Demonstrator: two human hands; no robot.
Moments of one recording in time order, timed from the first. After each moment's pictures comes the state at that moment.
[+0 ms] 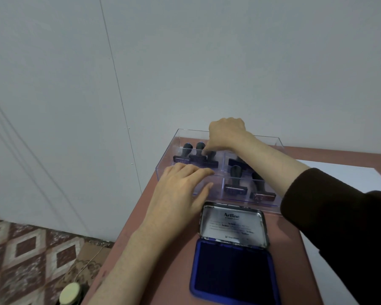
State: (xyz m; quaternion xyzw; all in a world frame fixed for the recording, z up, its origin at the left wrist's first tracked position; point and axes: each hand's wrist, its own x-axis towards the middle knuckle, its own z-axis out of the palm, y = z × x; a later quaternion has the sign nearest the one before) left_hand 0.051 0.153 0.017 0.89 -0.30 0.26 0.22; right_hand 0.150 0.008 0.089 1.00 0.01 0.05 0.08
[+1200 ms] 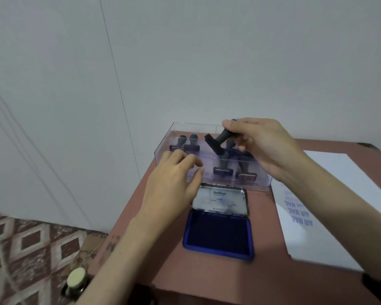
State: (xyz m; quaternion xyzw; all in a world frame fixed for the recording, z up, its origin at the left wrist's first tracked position) left_hand 0.012 0.158 0.031 0.89 -0.26 0.29 0.23; right_hand 0.005 -0.019 0.101 0.70 -0.02 0.12 -0.71
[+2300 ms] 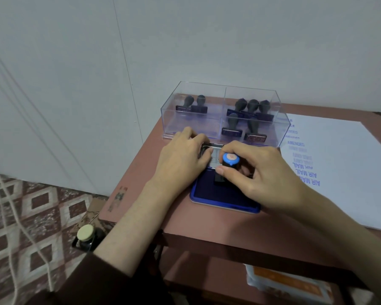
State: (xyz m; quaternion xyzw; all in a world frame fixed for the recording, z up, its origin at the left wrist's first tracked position) left_hand 0.009 0.153 -0.002 0.93 -0.23 0.18 0.22; right_hand -0.070 0.004 0.031 0.90 0.24 0.20 -0.30
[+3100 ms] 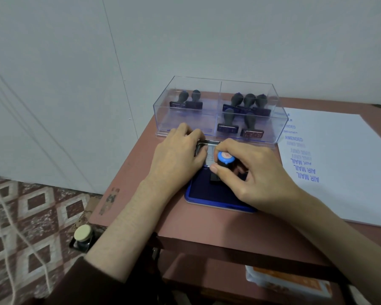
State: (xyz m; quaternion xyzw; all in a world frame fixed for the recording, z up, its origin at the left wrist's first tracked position) left_hand 0.010 0.151 -0.002 0.93 -0.23 0.19 0.21; right_hand -0.066 0.006 0.019 0.90 0.23 0.24 -0.29
